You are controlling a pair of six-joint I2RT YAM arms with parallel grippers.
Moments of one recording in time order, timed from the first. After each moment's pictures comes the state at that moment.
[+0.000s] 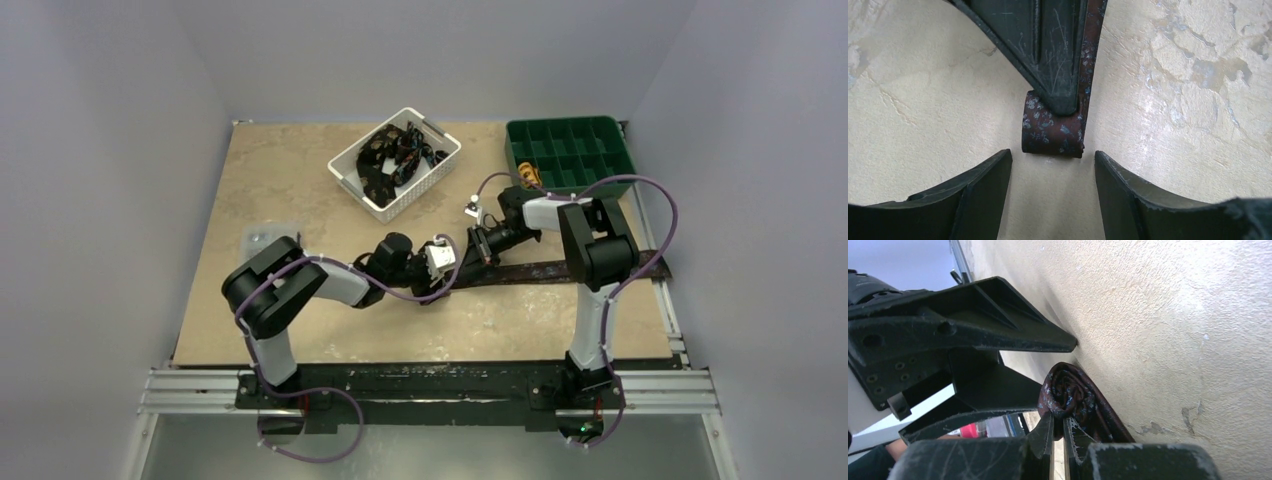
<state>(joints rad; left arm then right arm) -0.78 1.80 0.68 0.56 0.41 0.28 0.28 2.06 1.17 -0.61 -1.03 -0.11</state>
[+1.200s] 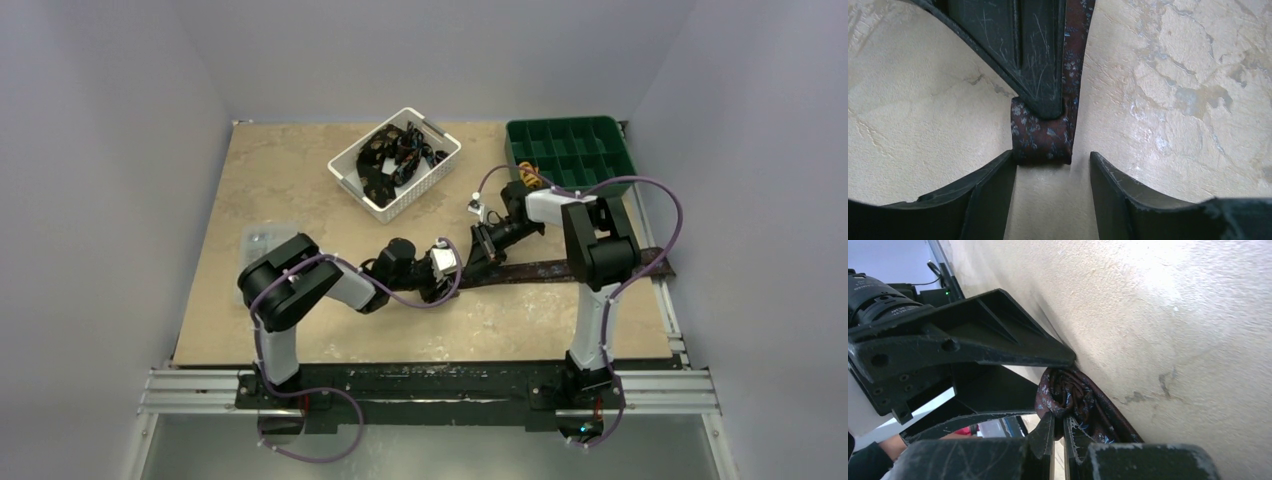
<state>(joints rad) -0.80 1.89 0.66 0.80 0.44 0.19 0.26 2.06 1.25 -0.78 -0.97 -0.19</state>
